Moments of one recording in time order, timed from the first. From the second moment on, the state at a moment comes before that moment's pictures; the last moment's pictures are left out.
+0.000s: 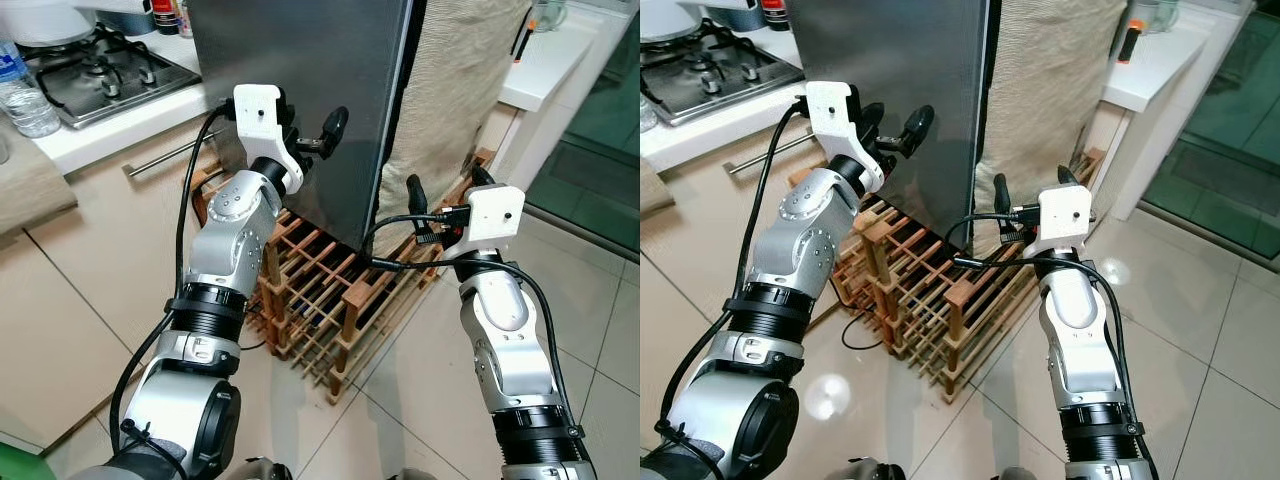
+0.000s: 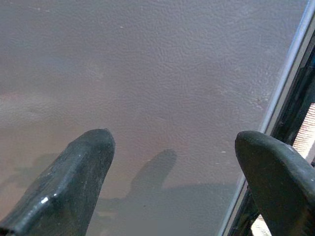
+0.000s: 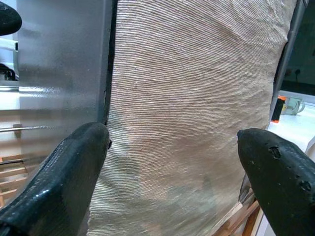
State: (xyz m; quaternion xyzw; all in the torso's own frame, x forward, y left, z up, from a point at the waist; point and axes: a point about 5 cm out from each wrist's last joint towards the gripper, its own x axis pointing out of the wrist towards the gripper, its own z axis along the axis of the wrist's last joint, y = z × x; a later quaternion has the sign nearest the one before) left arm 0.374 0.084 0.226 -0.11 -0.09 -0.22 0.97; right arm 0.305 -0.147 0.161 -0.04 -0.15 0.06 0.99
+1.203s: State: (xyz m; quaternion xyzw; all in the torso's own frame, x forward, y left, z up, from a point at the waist) left arm 0.357 0.076 0.216 -0.07 -0.10 -0.23 0.97; right arm 0.303 -0.149 0.151 -0.05 -0.14 0.07 0.99
